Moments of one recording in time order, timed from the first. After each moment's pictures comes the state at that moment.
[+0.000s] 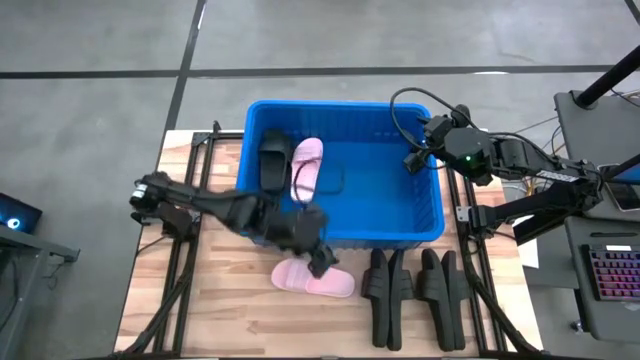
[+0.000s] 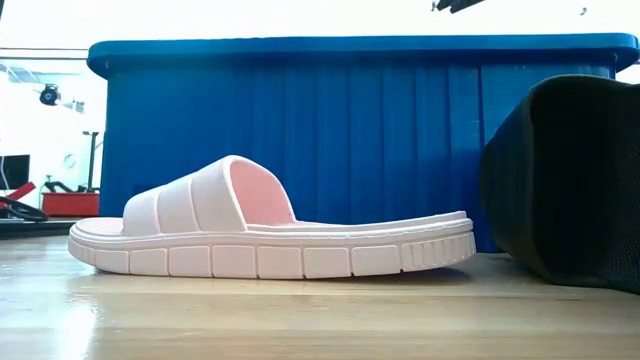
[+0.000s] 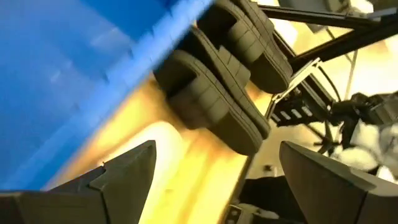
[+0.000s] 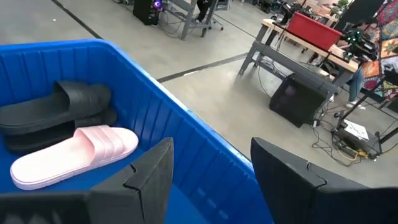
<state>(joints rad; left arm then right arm) -0.29 1.71 1.85 -0.90 -0.11 -0.99 -0.06 1.04 1.32 -0.76 0.83 0.05</state>
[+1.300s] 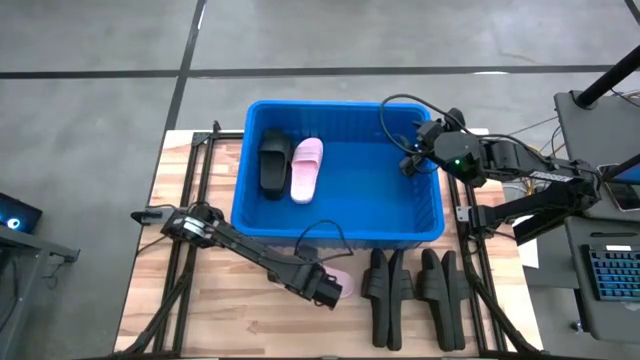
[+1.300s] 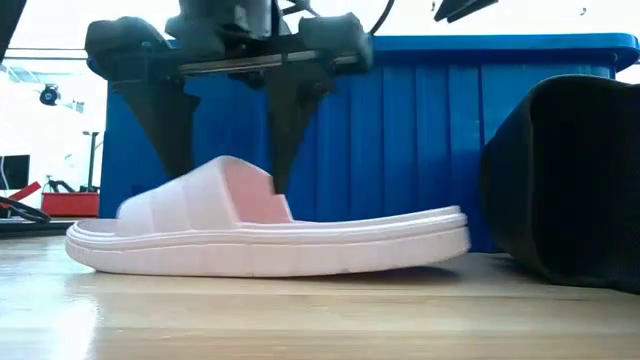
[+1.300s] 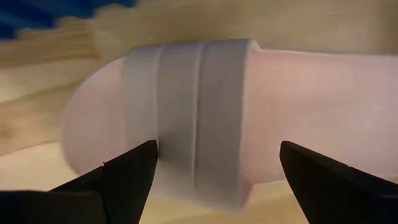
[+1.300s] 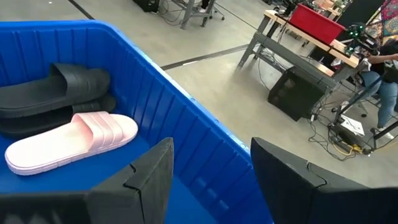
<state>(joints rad) -0.42 2.16 1.85 -1.25 -0.15 -1.75 -0.06 1.07 1.30 -0.78 0.83 0.07</state>
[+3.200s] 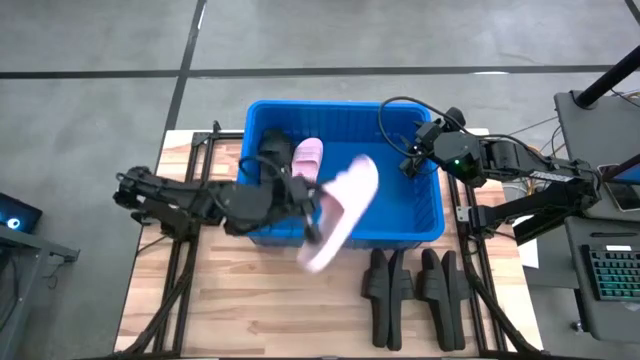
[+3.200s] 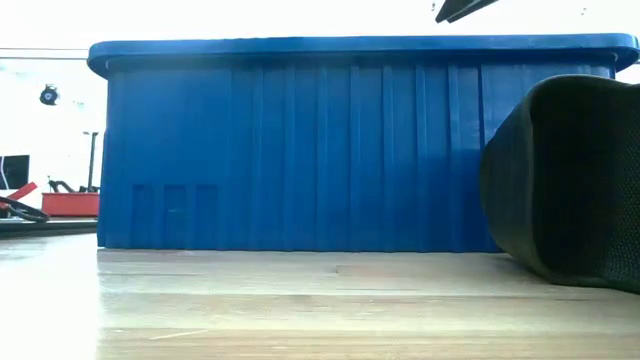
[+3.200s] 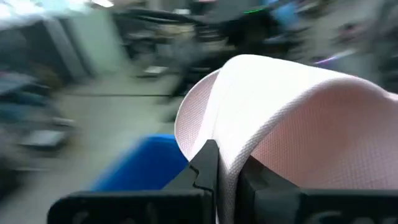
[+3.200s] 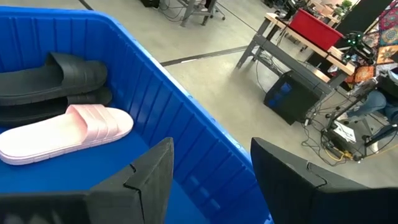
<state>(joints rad) -0.32 1.58 1.87 -0.44 -0.80 0.04 -0.06 1.07 1.30 -0.79 0.83 0.02</state>
